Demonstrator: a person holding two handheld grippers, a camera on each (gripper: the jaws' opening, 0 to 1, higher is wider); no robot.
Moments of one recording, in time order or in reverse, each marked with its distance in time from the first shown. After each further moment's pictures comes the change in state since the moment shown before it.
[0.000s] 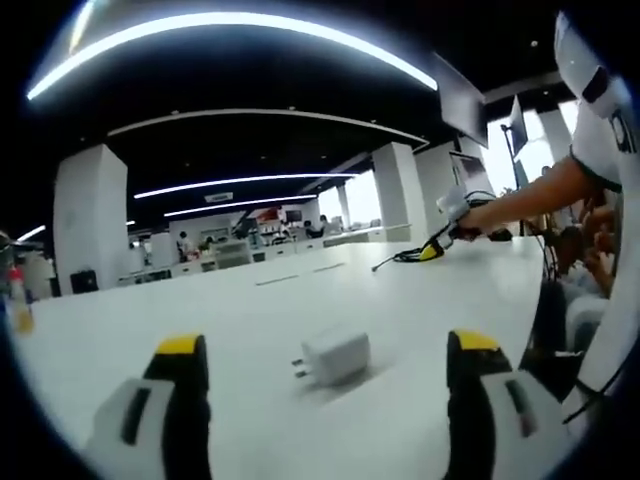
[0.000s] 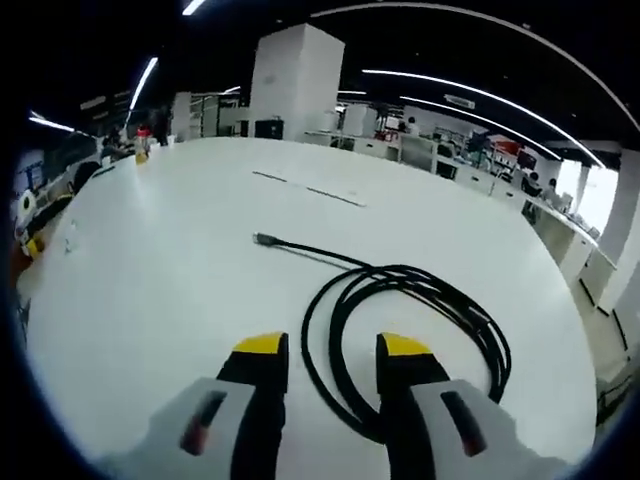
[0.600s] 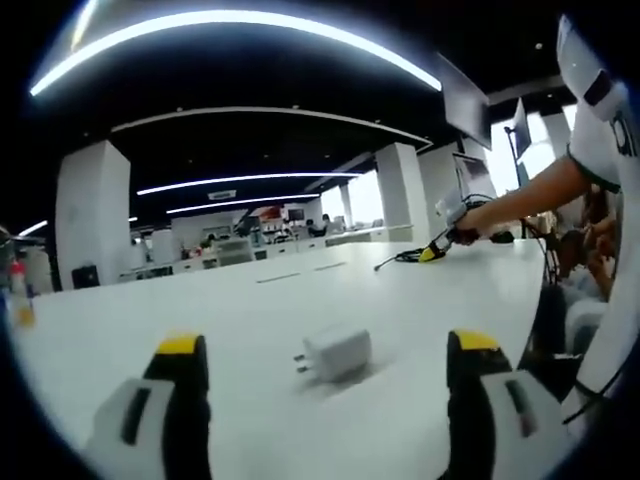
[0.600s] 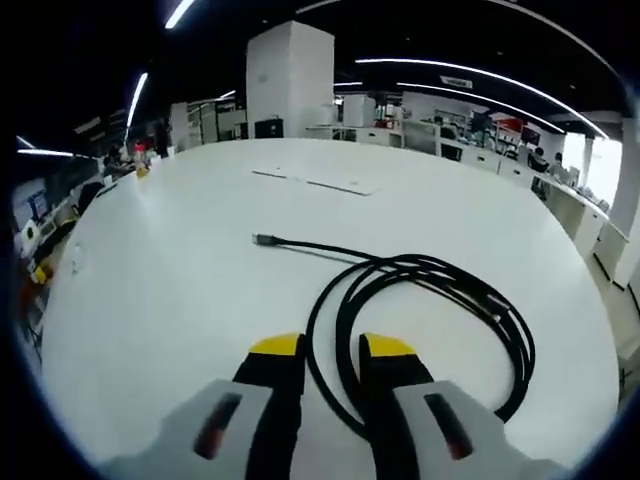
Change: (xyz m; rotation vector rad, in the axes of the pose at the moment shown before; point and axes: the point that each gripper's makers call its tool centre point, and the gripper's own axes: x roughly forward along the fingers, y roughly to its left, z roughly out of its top) left arm -0.002 0.002 -0.003 -0.017 0.003 0.007; right arm 0.006 0.009 -0.003 0.092 0.019 0.064
